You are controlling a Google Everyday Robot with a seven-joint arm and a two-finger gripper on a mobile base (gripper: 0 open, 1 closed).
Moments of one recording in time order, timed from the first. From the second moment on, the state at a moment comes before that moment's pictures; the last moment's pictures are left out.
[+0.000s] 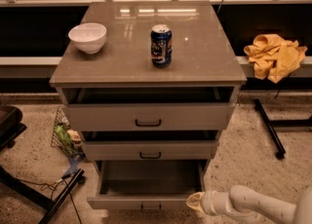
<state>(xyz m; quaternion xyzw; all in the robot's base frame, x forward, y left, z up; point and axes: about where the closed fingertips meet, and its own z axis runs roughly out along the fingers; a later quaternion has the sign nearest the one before) 0.467 -0.158 0.222 -0.55 0.74 0.21 0.34</state>
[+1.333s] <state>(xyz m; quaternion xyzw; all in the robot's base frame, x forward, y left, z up) 0.500 -0.189 0.304 -0.66 0.65 0.11 0.36</state>
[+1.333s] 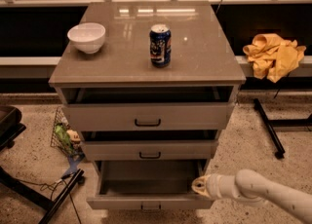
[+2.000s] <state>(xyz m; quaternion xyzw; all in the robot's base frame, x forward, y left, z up) 0.544 -0.165 0.242 -0.69 0.63 0.07 0.36</state>
